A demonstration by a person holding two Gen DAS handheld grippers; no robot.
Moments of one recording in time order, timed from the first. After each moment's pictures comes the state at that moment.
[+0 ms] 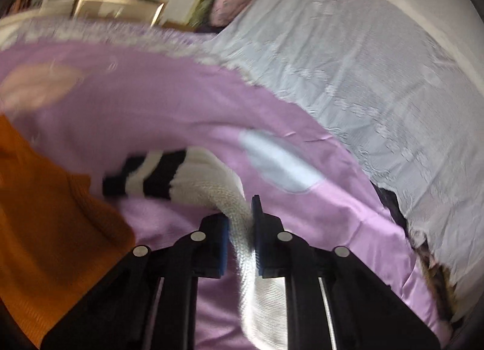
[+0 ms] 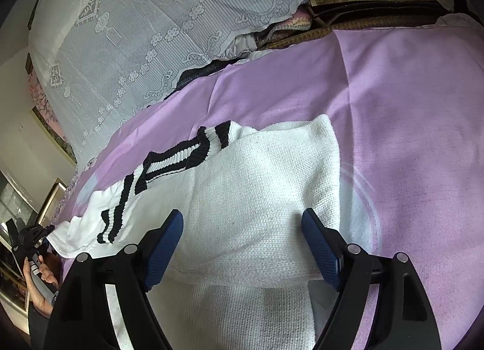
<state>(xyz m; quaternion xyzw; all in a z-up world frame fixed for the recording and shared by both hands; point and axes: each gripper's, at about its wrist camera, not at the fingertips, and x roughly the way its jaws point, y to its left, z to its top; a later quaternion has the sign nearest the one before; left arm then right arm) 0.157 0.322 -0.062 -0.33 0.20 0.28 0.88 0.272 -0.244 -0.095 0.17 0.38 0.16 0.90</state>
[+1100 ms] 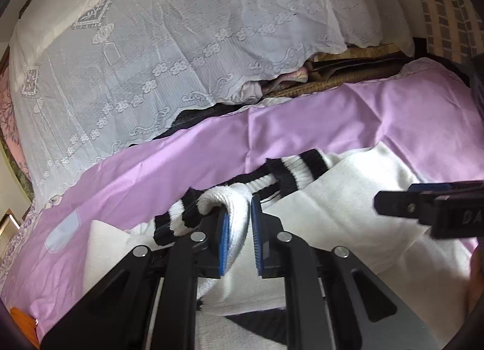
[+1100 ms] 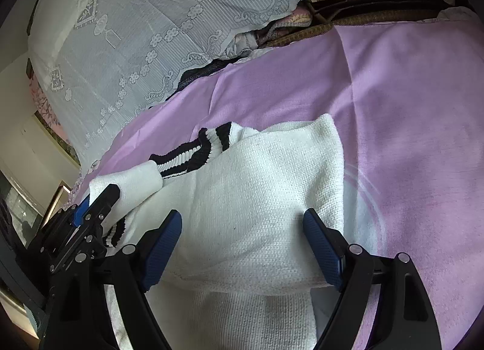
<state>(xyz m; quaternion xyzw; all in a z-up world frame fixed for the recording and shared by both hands) 0.226 -0.031 -0.064 0.15 0.23 -0.02 0.96 0.279 -0.245 -0.096 0.19 0.38 0.17 0.89</state>
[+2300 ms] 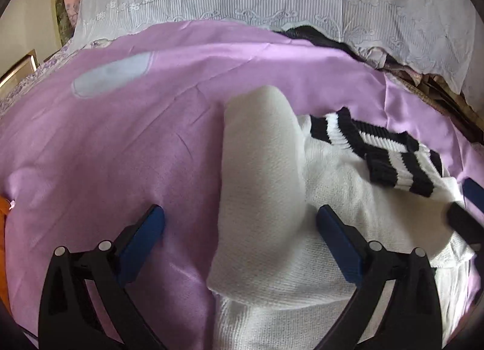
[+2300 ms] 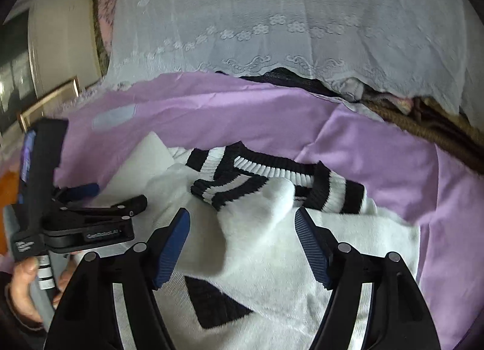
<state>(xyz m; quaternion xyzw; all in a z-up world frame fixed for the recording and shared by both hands) 0.246 0.132 -0.098 -0.11 0.39 0.12 0.91 0.262 -0.072 -0.044 -0.12 0.33 0.24 0.90</state>
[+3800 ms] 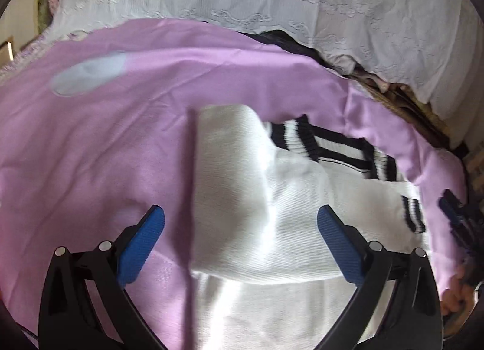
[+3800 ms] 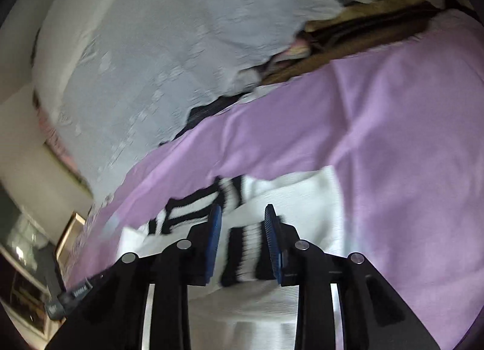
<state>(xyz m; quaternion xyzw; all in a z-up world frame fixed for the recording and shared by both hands) 0.231 0.137 -0.079 -0.16 0.40 0.02 0.90 0.284 -0.257 -0.059 0.22 0.33 0.18 0.90</state>
